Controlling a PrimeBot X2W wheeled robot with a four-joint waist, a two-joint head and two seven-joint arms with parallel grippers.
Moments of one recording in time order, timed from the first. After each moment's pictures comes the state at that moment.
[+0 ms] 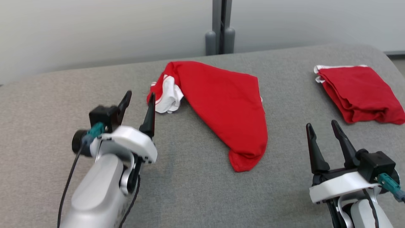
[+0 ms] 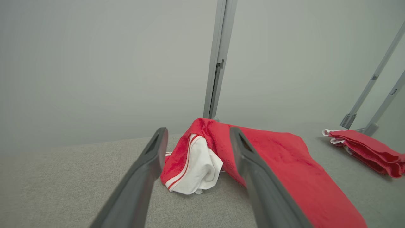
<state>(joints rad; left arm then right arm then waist) -0.60 0.10 -0.42 0.71 -0.50 0.04 -0.26 -0.18 -0.05 0.06 0.24 0.18 0.13 -0.25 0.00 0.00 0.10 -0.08</state>
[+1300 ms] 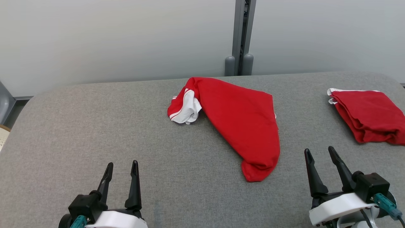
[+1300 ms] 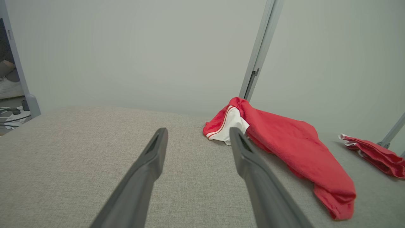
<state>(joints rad) 0.02 0.08 -0.20 0.17 -0.37 0.11 -0.26 -0.08 -0.05 0.07 0.26 0.20 0.13 -0.25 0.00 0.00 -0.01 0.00</state>
